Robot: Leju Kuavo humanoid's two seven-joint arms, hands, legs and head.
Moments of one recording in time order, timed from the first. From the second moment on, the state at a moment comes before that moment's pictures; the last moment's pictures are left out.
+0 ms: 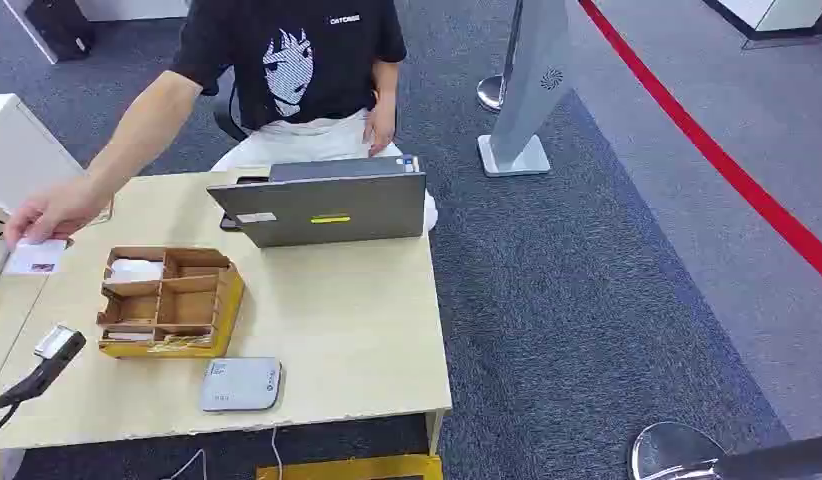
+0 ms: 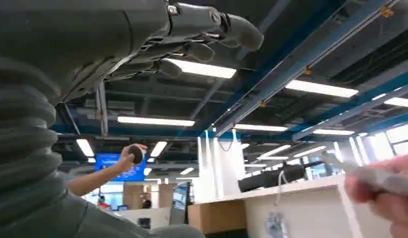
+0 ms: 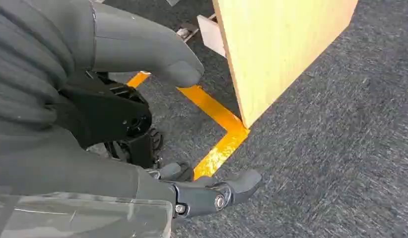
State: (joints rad) left arm -0.16 0.29 0.34 -1.43 -1.57 0.41 -0.07; right arm -0.08 0.13 -0.94 -0.22 -0.02 0.10 -0.25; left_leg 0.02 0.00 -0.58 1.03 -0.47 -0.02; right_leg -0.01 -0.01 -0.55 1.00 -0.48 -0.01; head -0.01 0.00
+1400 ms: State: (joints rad) left arm -0.24 0.41 0.21 -1.30 -1.57 0.46 0.01; right arm -0.08 0.13 -0.92 -0.22 0.04 0.07 -0.23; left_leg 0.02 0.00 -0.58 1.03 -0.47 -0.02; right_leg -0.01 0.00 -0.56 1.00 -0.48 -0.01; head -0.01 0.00
